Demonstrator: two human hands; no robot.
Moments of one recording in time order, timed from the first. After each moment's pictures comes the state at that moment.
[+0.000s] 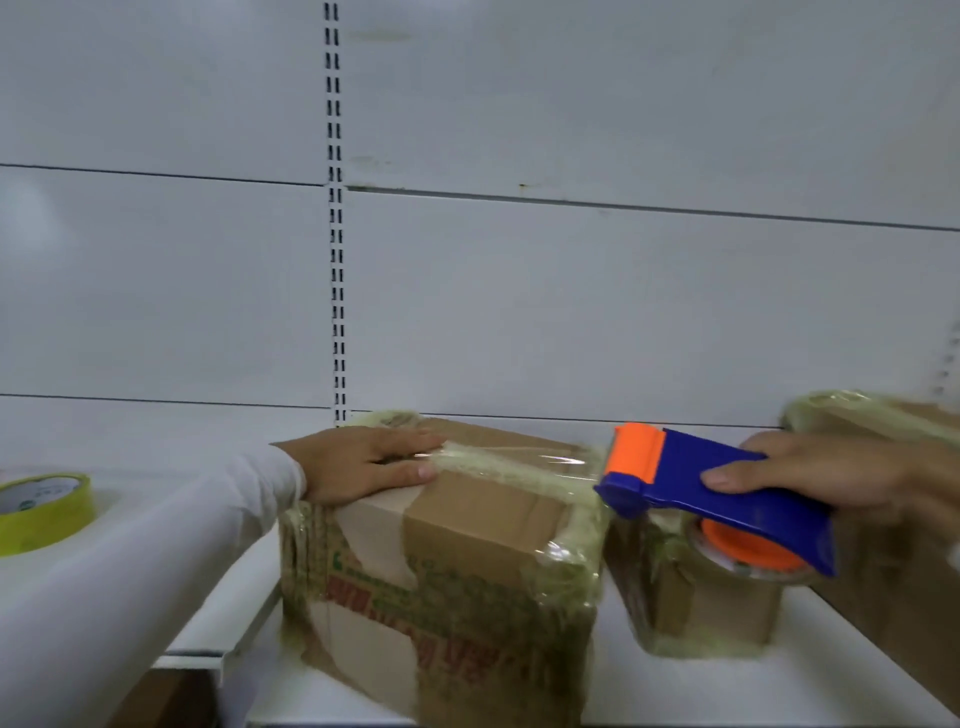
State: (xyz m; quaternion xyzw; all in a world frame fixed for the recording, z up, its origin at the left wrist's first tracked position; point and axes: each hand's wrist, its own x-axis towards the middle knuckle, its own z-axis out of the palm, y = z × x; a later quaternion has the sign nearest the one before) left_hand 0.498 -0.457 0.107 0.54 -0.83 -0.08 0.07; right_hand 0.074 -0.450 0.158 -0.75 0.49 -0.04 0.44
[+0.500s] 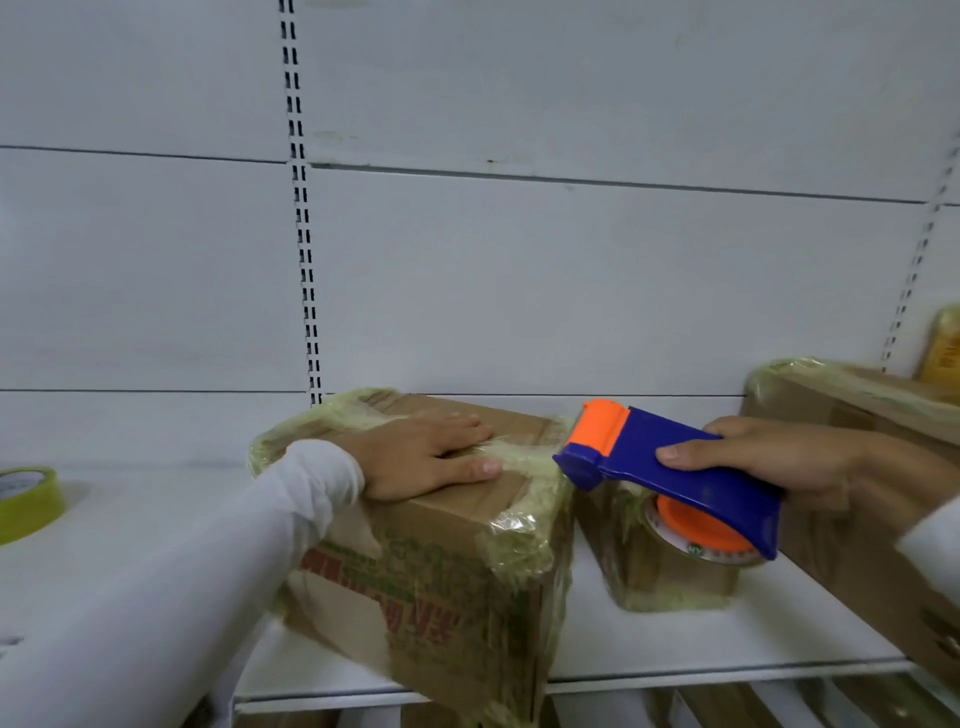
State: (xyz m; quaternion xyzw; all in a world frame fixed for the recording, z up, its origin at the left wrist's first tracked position) left_hand 0.422 -0.451 0.105 0.50 -0.86 -0.09 0.06; right_hand 0.086 -0.425 0.141 -0.71 0.52 -0.14 0.45
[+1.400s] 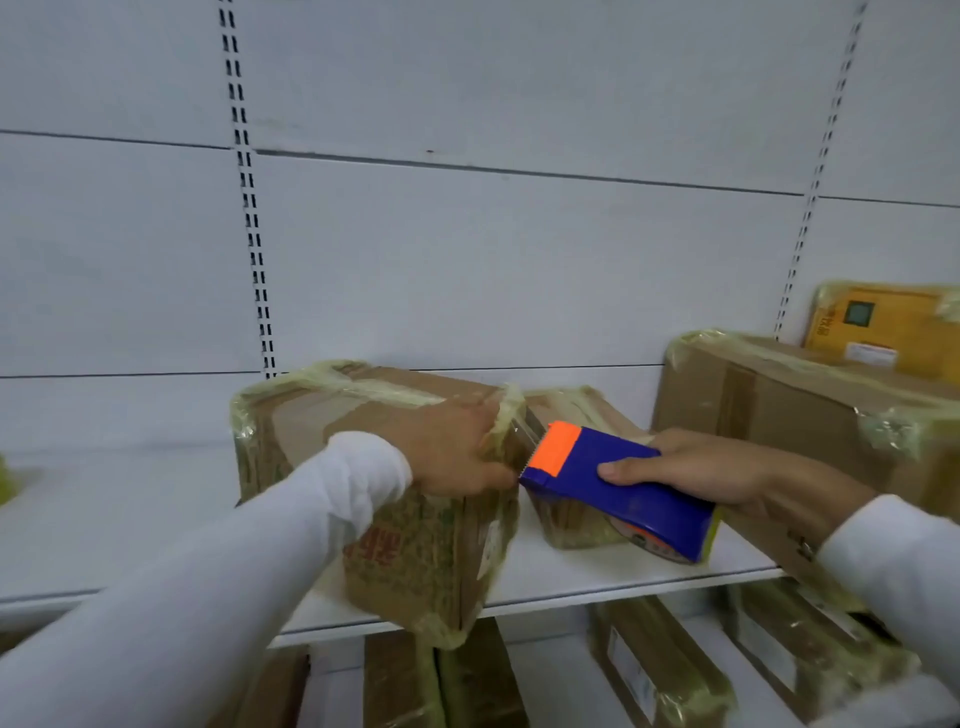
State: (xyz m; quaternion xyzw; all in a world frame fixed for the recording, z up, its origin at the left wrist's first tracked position) left_hand 0.336 -0.391 0.105 0.45 -0.89 -0.01 0.12; right_hand 0.072 -0.361 0.110 -0.69 0.58 -0.15 0.40
